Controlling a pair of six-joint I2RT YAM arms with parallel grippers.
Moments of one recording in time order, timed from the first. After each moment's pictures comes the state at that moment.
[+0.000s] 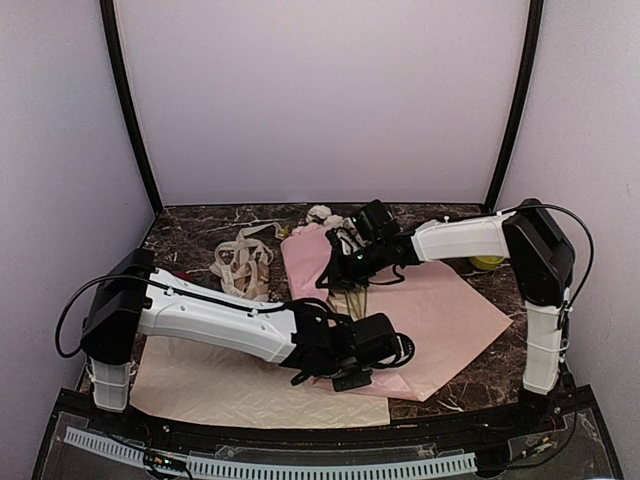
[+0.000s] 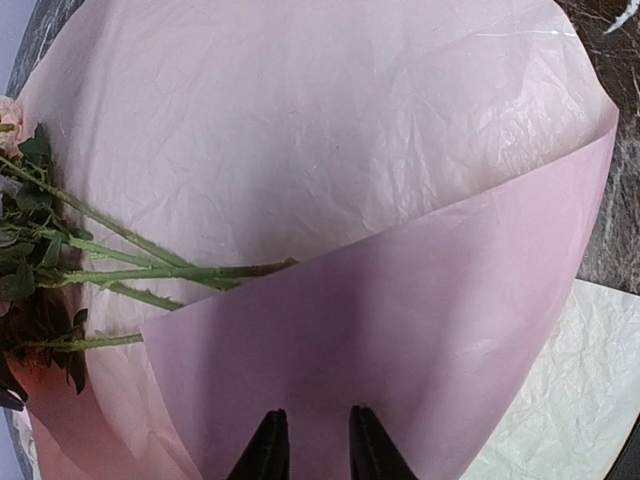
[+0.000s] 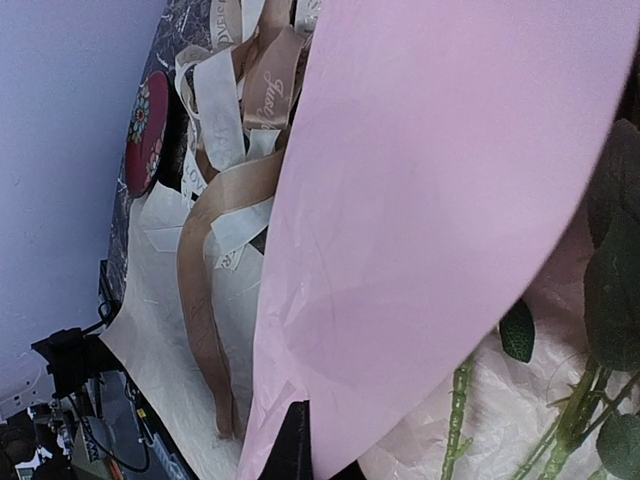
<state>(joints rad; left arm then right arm) -1.38 2.05 1.53 -0.60 -0.40 0.12 0.75 2.01 1.40 -0.21 -0.52 0.63</state>
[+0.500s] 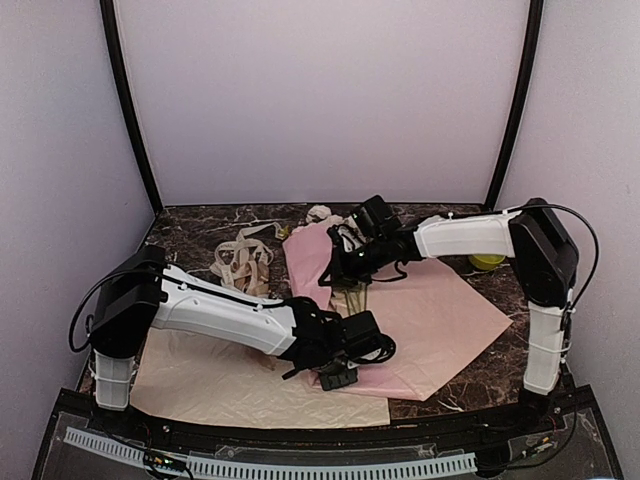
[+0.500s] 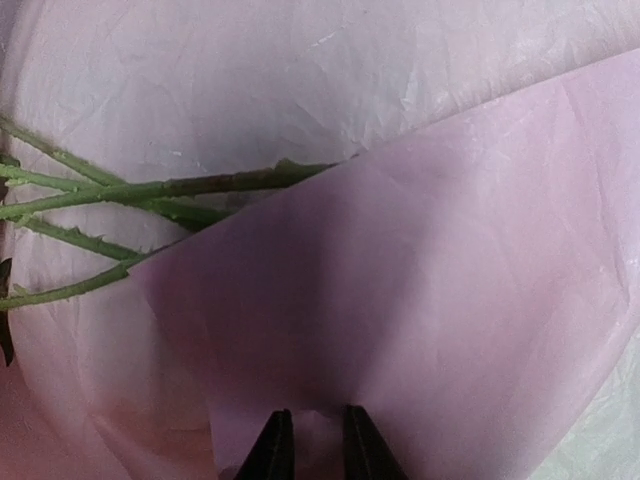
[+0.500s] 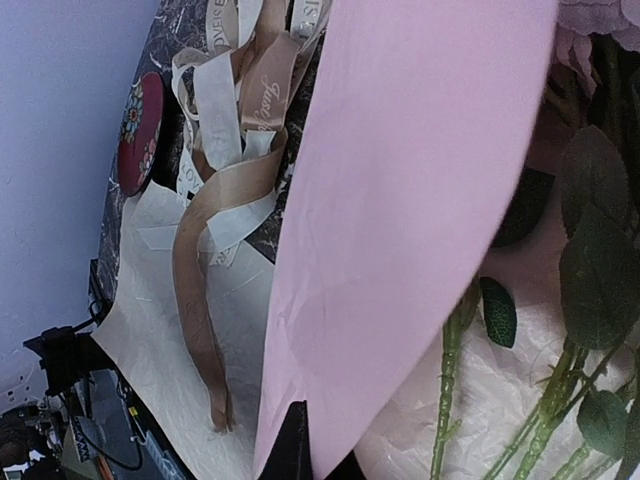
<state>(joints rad) -1.30 2.08 1.45 -0.60 -0.29 0.07 0.75 2.00 1.41 -0.26 -0.49 0.61</state>
